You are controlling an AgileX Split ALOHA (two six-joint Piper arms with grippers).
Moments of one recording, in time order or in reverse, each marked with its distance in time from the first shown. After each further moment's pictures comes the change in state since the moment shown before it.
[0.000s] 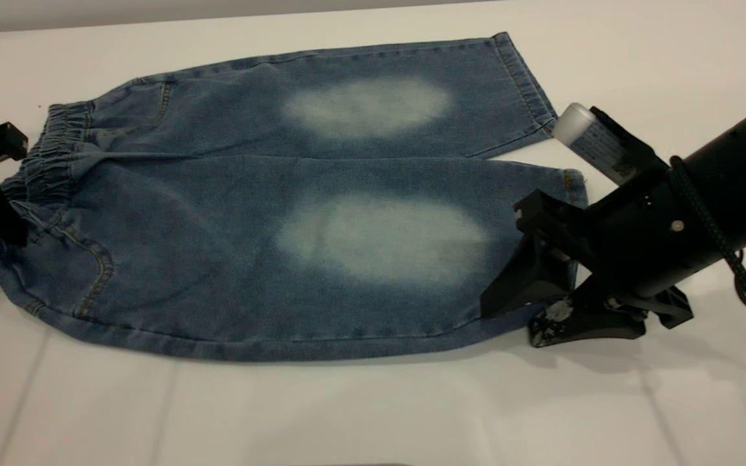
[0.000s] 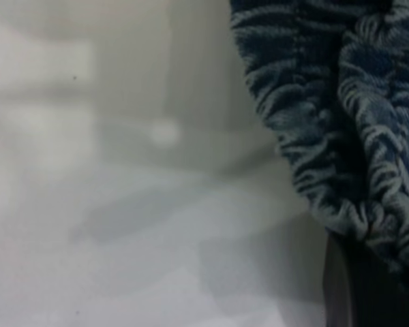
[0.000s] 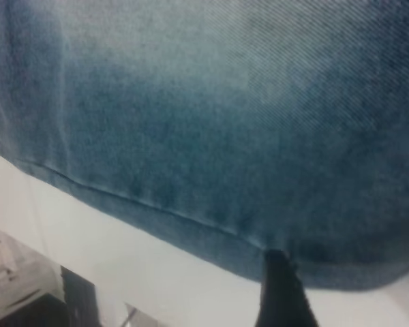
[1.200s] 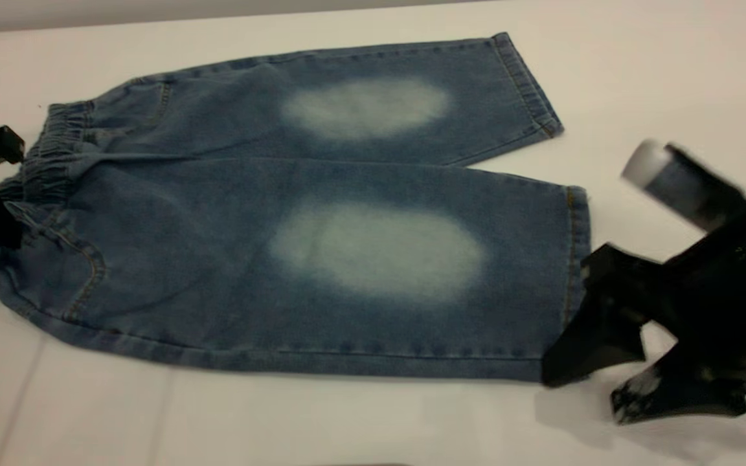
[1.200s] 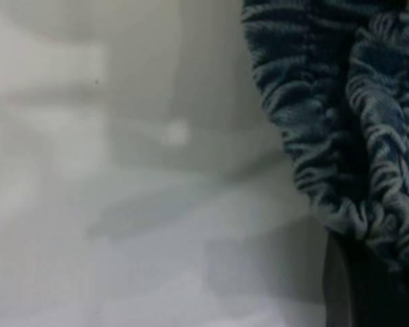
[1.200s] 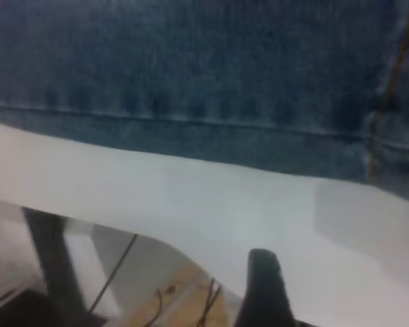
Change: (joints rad) left arm 0.002 0.000 0.000 0.030 -0.011 -0.022; right arm 0.029 -0.140 0.220 0.068 -0.045 0.015
